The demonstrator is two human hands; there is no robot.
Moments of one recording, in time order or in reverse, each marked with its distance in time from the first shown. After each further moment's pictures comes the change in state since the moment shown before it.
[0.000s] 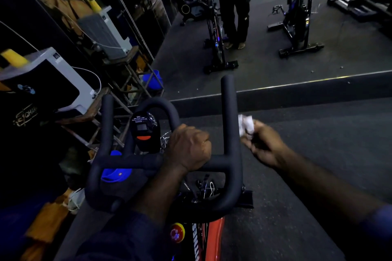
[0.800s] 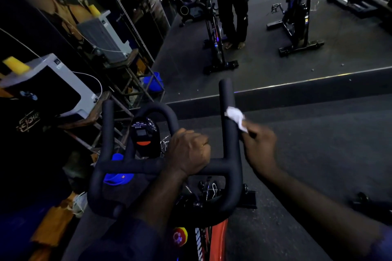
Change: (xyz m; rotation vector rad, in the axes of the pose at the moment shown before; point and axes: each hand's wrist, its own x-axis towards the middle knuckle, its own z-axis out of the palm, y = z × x) left_hand -0.002 0.000 -0.001 -0.026 0.075 0.017; right_hand -0.007 0.033 0.011 -0.832 0.408 -0.783
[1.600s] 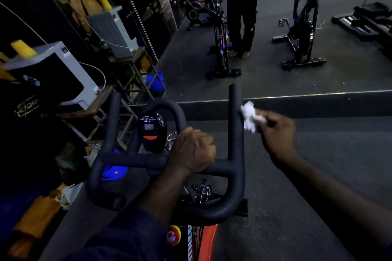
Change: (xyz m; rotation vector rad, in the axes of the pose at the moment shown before) left_hand 0.000 -0.001 0.002 -0.039 0.006 -0.014; right_hand 0.042 -0.017 -0.027 0.023 -0.105 0.053
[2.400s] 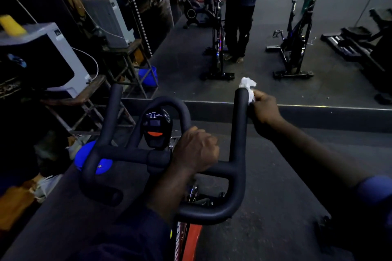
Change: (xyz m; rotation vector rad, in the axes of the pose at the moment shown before) left_hand -0.001 -0.002 0.000 0.045 -0.041 0.011; right_hand 0.067 -0.054 0.035 0.159 -0.146 0.245
